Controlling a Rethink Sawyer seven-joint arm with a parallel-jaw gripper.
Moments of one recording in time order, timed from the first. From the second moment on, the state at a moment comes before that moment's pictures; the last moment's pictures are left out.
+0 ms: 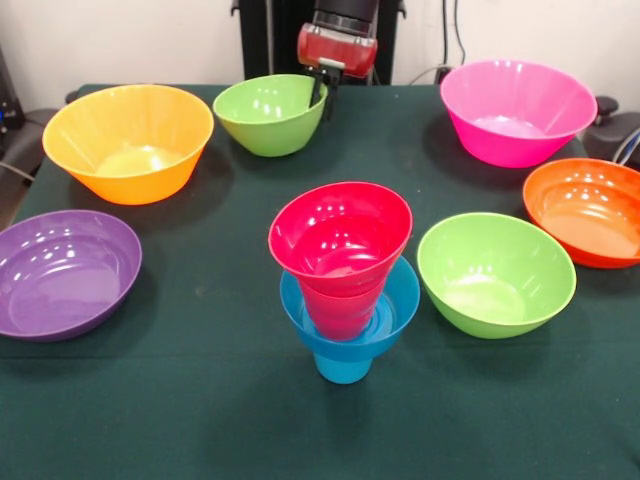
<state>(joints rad) -0.13 -0.30 -0.26 2.26 -0.11 -0.84 1.97</state>
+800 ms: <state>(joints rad) 0.11 -0.62 -0.32 2.16 0.04 -0.02 1.97</state>
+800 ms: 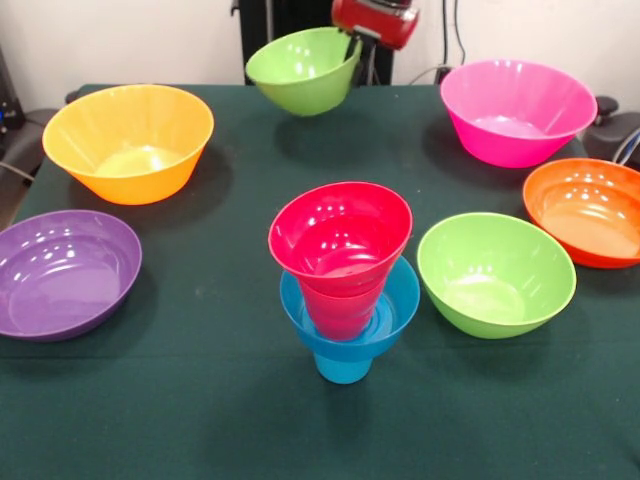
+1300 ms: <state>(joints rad) 0.27 -0.68 -0.42 1.93 0.05 0.35 1.97</state>
